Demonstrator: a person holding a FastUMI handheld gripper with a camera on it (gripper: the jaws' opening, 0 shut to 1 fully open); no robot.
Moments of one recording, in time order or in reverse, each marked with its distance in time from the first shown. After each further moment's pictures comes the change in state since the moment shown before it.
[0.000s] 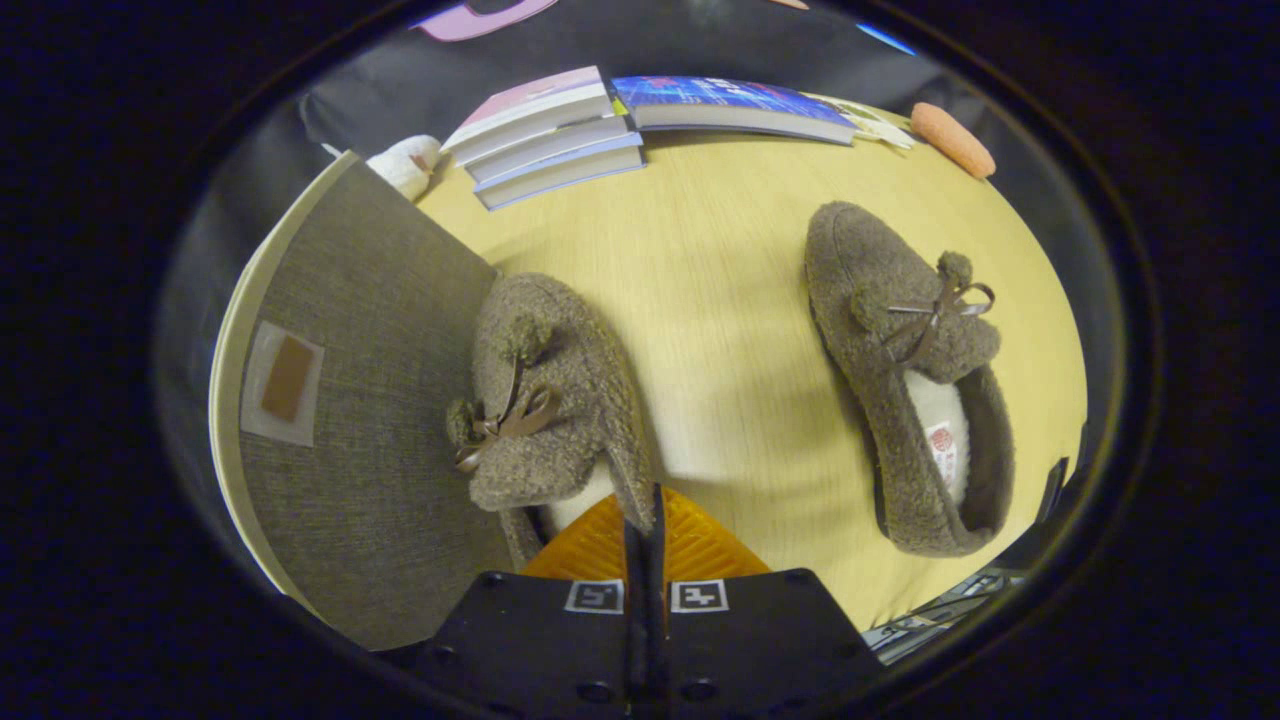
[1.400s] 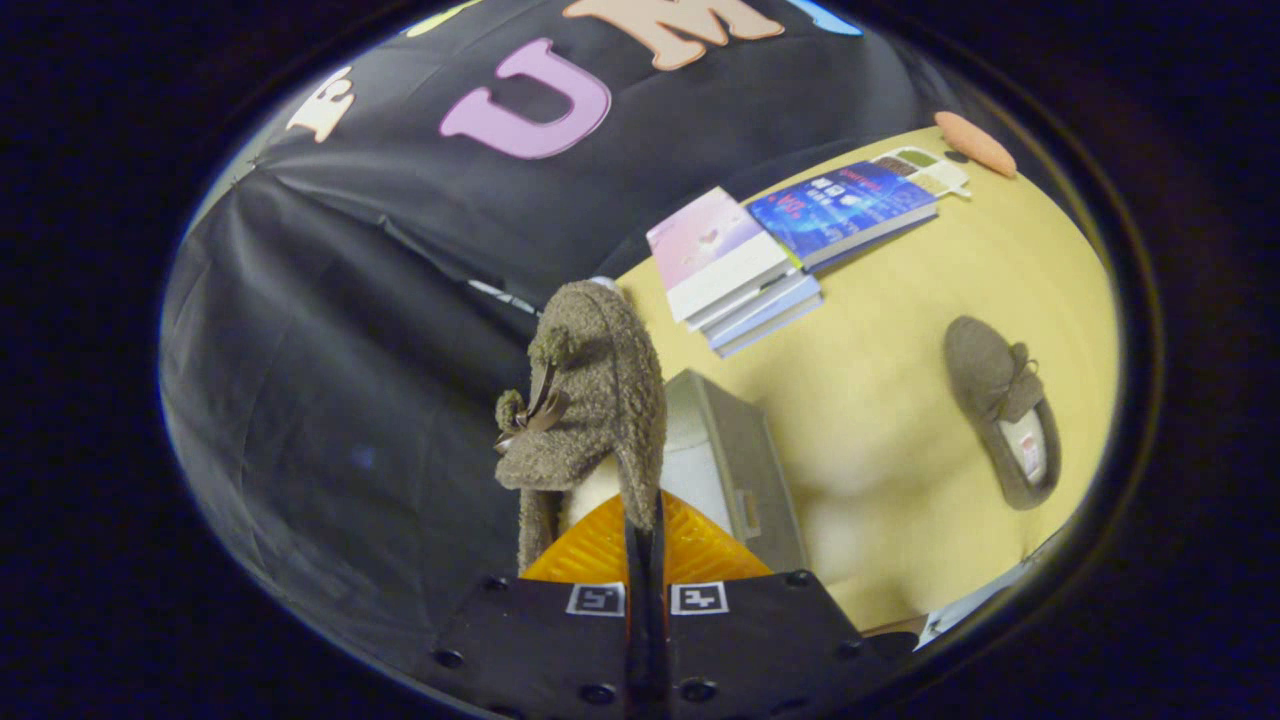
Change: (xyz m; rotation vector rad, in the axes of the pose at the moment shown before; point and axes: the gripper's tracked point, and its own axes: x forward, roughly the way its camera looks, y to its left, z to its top) arm -0.159 0.168 0.080 0.188 -0.178 0.465
